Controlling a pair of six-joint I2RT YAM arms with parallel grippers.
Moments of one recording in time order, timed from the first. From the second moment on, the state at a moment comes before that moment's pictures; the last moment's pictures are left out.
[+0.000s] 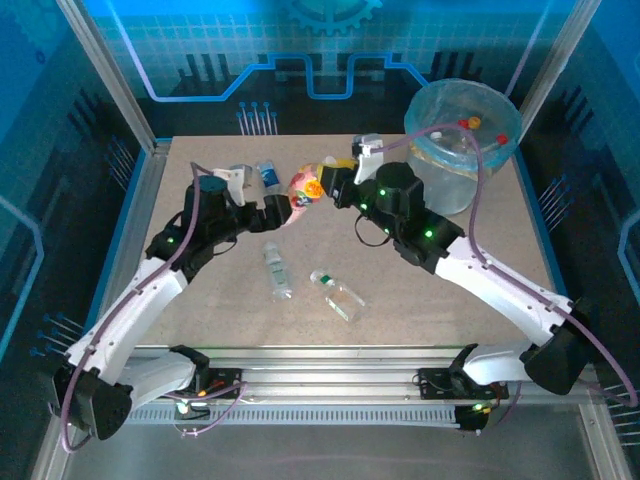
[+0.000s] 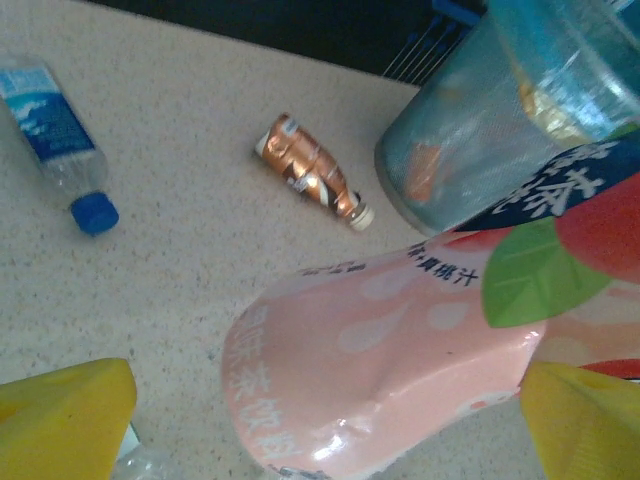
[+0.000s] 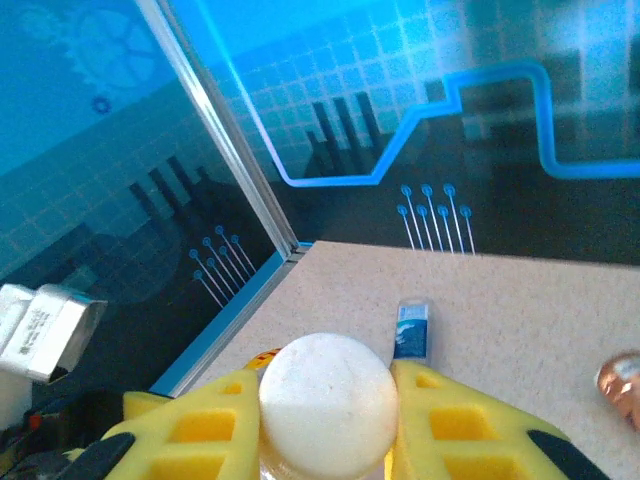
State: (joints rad) left arm -0.34 1.08 1.03 -0.40 0.20 -0.50; right arm 0.77 1.32 1.29 -0.08 0.15 0.35
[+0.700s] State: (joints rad) left arm -0.40 1.17 1.26 -0.30 0.22 -0.50; right arm 0.54 1.36 1.99 -0.49 0.39 -0.11
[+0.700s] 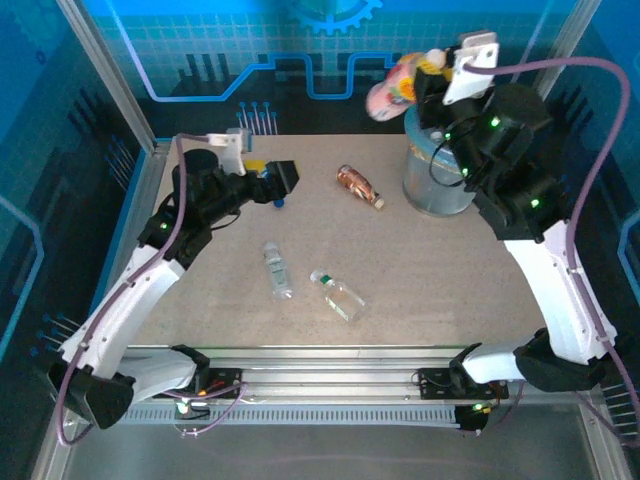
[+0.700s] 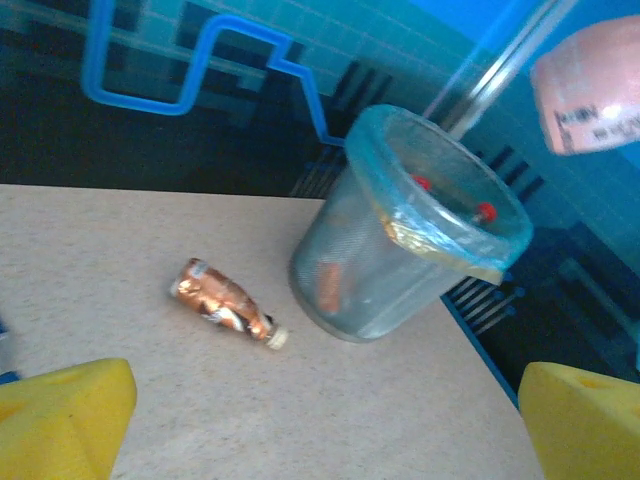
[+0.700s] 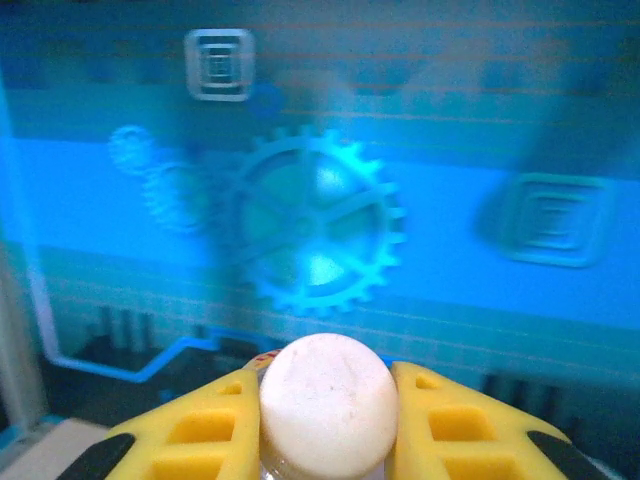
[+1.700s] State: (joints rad) left arm -0.52 1.30 1.31 -0.34 0.25 -0.48; right arm 0.22 1.68 2.15 -0.71 0.44 -0.06
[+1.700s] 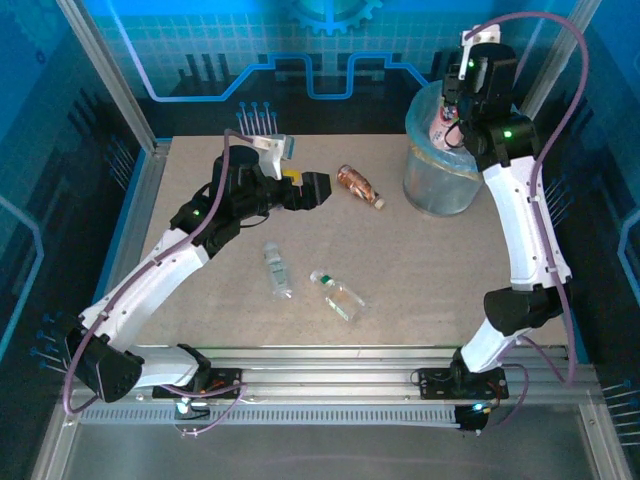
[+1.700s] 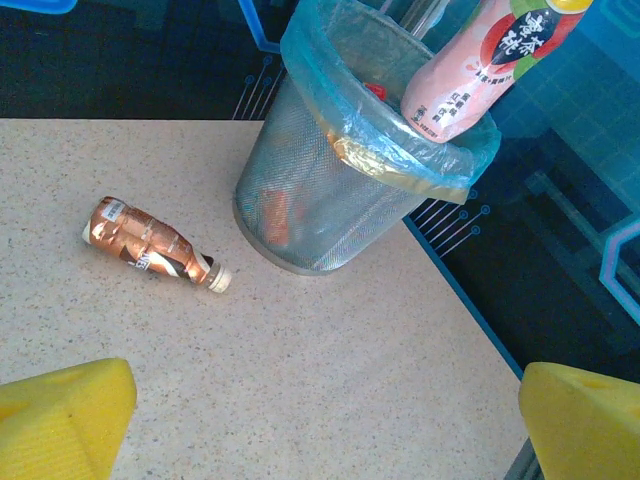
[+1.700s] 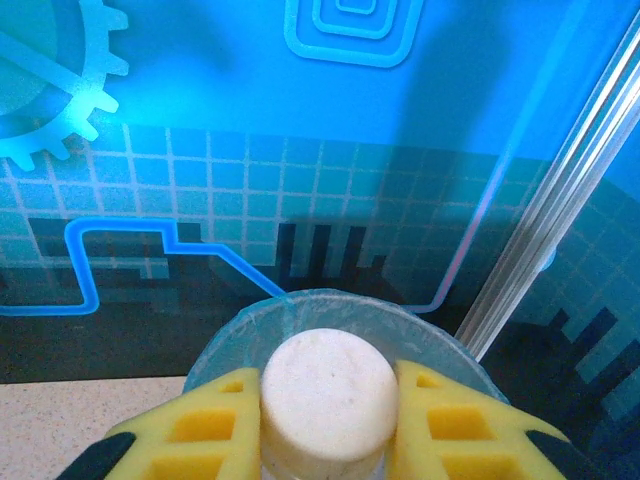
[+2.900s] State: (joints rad) left arm -0.52 1.30 1.32 -0.40 0.21 -0.48; right arm 0.18 1.80 2.14 -0.82 0.40 -0.10
